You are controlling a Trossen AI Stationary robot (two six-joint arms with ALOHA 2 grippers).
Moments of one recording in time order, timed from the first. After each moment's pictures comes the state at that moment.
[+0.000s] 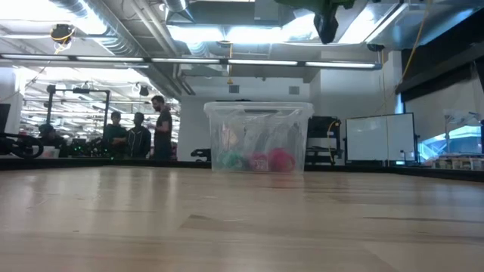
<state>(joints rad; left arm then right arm) -0.72 1.73 1.47 0.17 -0.87 1.24 0.18 1.30 0.82 0.24 0.18 0.37</state>
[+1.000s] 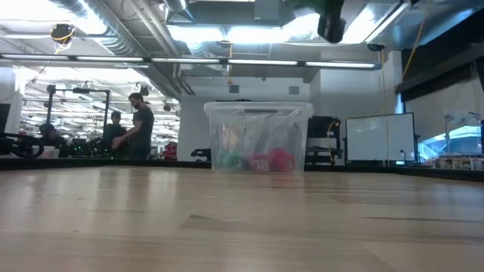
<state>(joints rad) -0.66 1.72 1.48 0.03 -1.05 1.10 0.09 1.21 0.82 0.23 -0.07 0.78</state>
